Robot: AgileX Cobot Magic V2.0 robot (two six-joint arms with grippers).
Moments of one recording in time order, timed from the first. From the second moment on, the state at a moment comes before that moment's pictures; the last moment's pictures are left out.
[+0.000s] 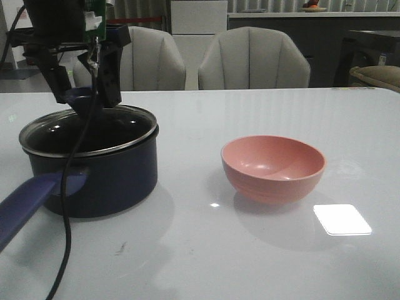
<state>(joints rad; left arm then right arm) -0.37 1.90 -1.70 -0.07 1.21 0.00 0.31 0.25 -0.18 0.38 0.08 -0.35</state>
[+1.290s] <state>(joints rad) -0.37 1.36 -1.44 0.00 1.14 0.01 0.31 0.25 -0.18 0.38 0.08 -0.35</state>
